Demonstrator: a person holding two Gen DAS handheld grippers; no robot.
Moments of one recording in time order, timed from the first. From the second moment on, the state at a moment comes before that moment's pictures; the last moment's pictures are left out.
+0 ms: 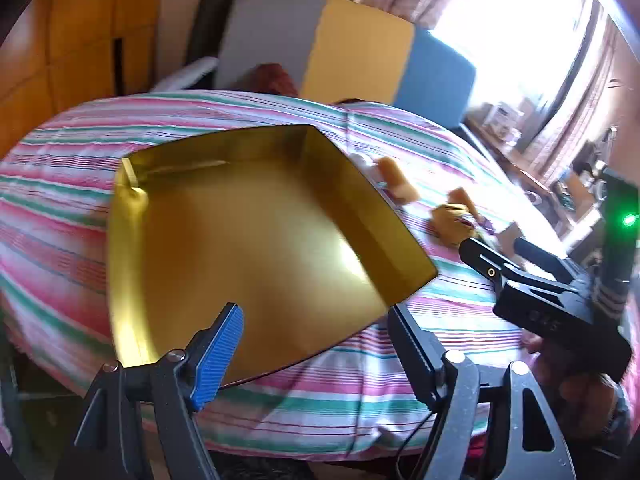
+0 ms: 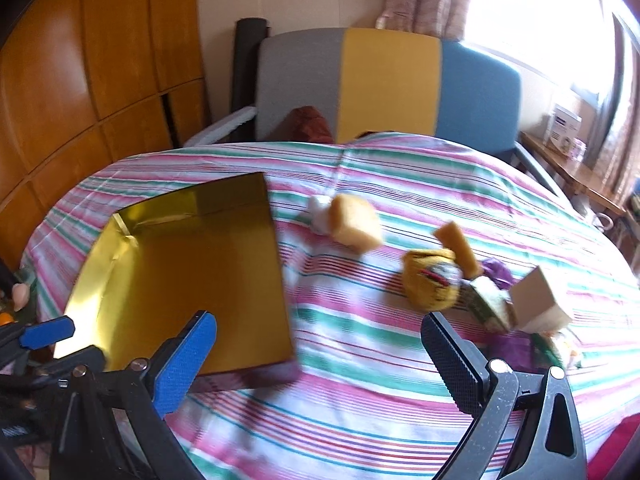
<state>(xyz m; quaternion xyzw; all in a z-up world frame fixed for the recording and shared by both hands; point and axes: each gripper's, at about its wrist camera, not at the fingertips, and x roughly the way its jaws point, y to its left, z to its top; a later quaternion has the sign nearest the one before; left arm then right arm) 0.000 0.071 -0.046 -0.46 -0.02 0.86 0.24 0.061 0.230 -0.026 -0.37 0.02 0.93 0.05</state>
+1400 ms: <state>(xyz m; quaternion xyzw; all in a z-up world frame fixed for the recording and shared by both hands) -0.156 0.313 -0.079 -0.52 0.09 0.80 0.30 0.060 0.428 -0.026 -0.36 0.15 0.92 0.10</state>
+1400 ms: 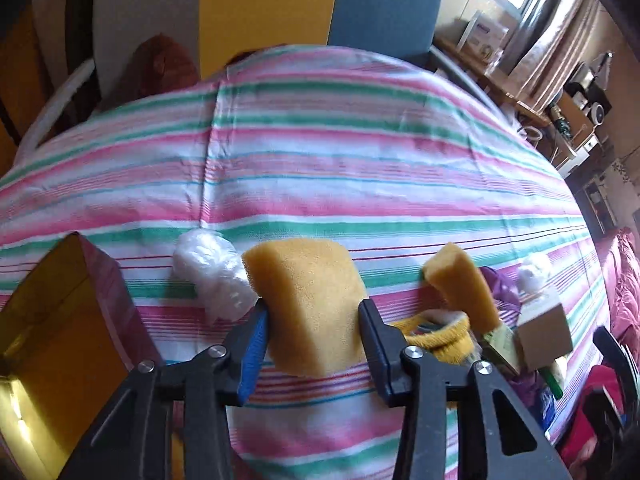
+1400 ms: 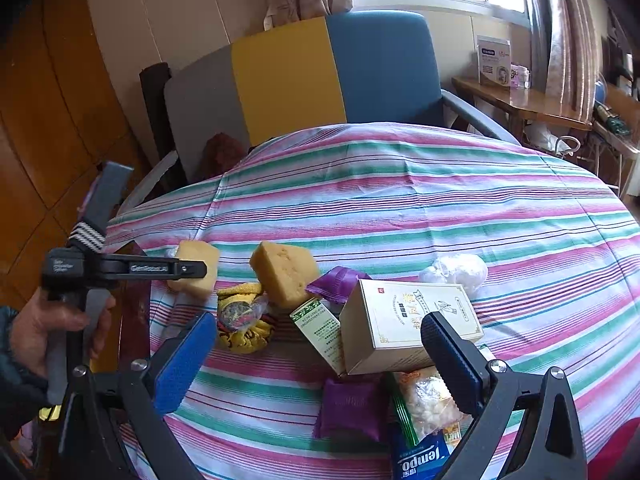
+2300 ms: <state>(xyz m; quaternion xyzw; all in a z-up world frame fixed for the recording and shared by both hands) -0.092 0.044 -0.045 -0.46 -0.03 0.86 0.22 -0.153 0.305 -0.058 -0.50 0.07 0.86 -0.08</state>
